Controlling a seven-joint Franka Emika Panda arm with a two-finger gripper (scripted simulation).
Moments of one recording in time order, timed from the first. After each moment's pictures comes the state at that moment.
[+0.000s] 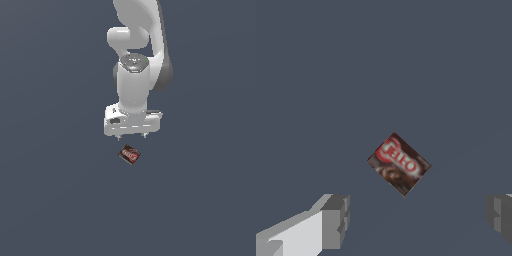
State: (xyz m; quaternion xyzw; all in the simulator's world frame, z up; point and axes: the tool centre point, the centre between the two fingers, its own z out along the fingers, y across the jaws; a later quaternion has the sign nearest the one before) arm 0.009 0.015 0.181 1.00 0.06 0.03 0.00
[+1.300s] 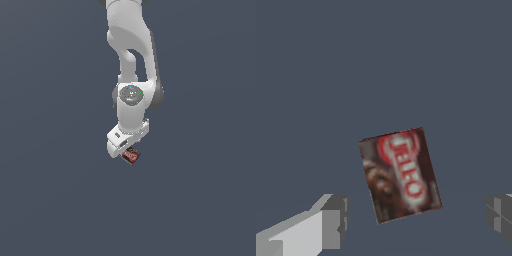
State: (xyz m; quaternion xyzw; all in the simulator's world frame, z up) arm 0.007 0.007 0.096 0.94 0.35 0.00 0.01
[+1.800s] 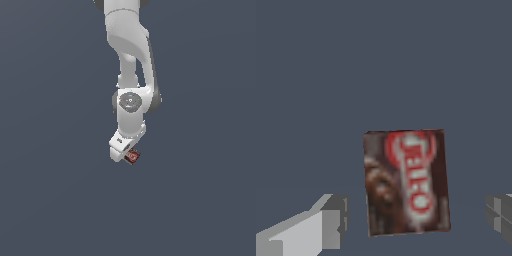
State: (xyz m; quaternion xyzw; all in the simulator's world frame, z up) arm 0.004 0.007 0.072 0.90 0.43 0.00 0.00
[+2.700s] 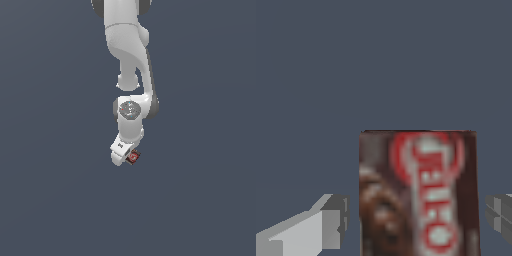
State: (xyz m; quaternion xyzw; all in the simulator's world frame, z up) arm 0.002 0.007 0.037 0.89 0.45 0.00 0.00
